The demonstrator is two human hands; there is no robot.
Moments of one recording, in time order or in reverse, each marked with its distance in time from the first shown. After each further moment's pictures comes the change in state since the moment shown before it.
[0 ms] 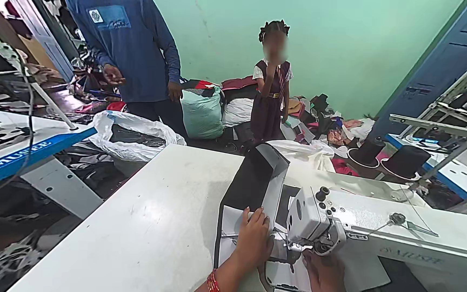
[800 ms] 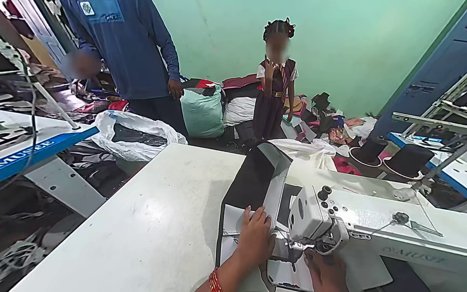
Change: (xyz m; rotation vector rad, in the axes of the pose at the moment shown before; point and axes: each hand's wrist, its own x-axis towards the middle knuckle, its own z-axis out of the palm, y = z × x) left_hand 0.000 0.000 -0.001 -0.001 -0.016 -0.005; right_hand 0.001 -0.001 -0.001 -0.019 -0.013 0.003
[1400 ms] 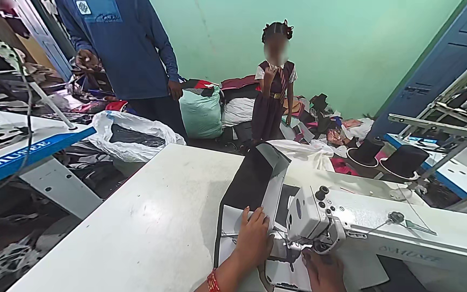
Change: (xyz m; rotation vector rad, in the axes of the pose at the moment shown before) left_hand 0.001 0.001 -0.003 -0.003 -0.026 -0.011; right_hand 0.000 0.001 0.001 -0.003 0.005 0.001
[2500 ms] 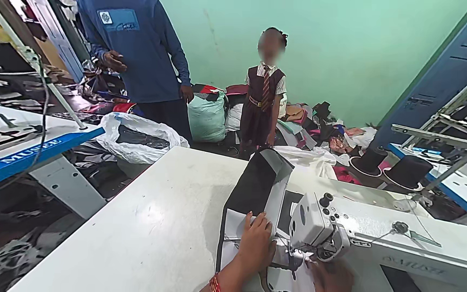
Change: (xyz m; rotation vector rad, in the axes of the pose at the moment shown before) left_hand 0.000 -0.003 0.005 -0.013 0.047 0.029; right_hand 0.000 -0.004 -0.007 -0.046 0.109 -0.003
